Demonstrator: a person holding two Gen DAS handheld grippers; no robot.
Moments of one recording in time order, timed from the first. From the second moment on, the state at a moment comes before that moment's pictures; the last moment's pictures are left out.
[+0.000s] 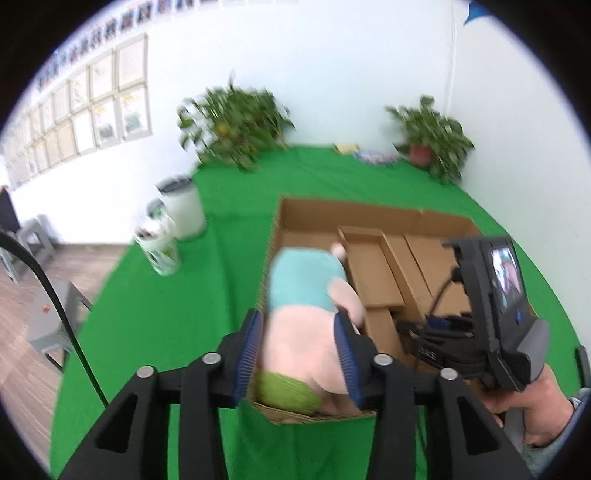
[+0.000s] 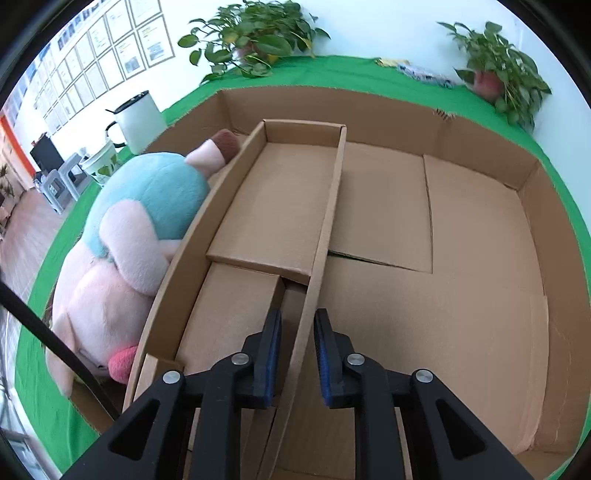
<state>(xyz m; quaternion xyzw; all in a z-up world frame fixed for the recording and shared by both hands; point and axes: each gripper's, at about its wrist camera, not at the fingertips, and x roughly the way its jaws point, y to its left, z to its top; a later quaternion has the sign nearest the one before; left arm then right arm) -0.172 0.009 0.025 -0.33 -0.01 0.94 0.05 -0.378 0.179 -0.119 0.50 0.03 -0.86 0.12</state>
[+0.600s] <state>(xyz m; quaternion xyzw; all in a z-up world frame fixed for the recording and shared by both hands) -0.043 0.059 0.032 -0.23 0.01 0.97 0.03 -0.129 0.268 -0.005 0.28 -0.01 -0.96 0.08</state>
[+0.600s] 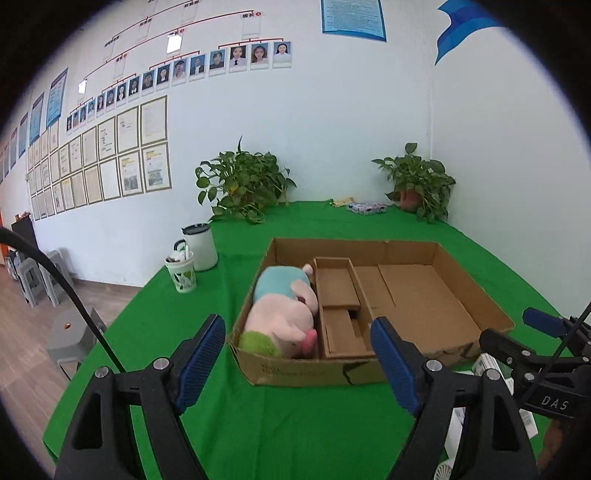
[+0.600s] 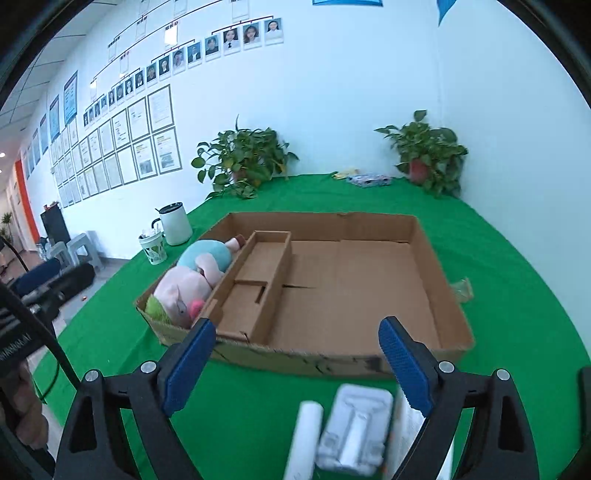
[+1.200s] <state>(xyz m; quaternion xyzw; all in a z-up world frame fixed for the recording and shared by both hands) -0.013 0.084 -0.005 -0.23 0.04 0.97 0.04 -0.043 0.325 -0.036 0.31 -0.03 -0.95 0.06</state>
